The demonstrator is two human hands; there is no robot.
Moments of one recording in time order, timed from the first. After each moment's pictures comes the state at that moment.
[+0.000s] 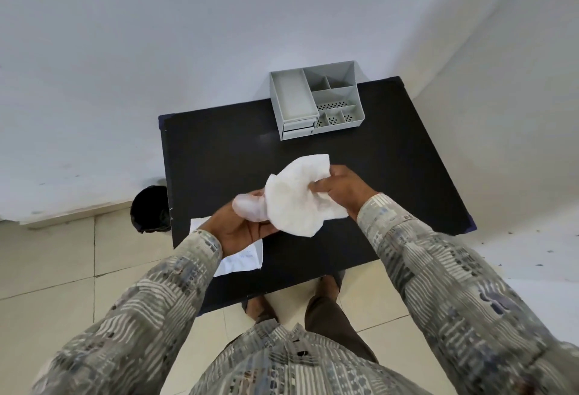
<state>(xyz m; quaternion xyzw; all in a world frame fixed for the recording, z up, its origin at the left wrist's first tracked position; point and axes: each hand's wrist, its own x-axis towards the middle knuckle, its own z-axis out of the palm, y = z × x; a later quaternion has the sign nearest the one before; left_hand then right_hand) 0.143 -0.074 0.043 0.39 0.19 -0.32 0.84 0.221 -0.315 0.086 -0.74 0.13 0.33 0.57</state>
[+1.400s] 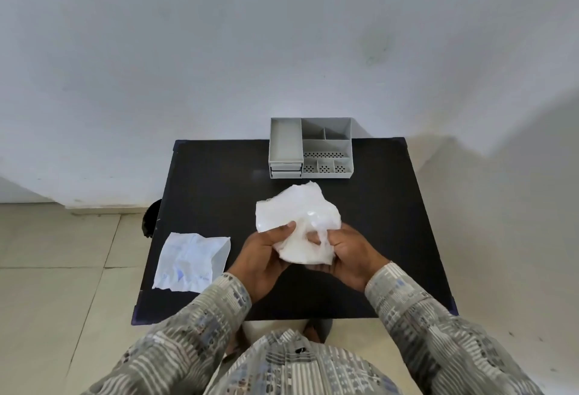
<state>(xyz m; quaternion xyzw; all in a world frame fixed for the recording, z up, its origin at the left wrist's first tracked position) 0.154 -0.273 0.104 0.35 0.29 -0.10 0.89 0.225 -0.442 0.126 -0.57 0.09 0.43 0.70</state>
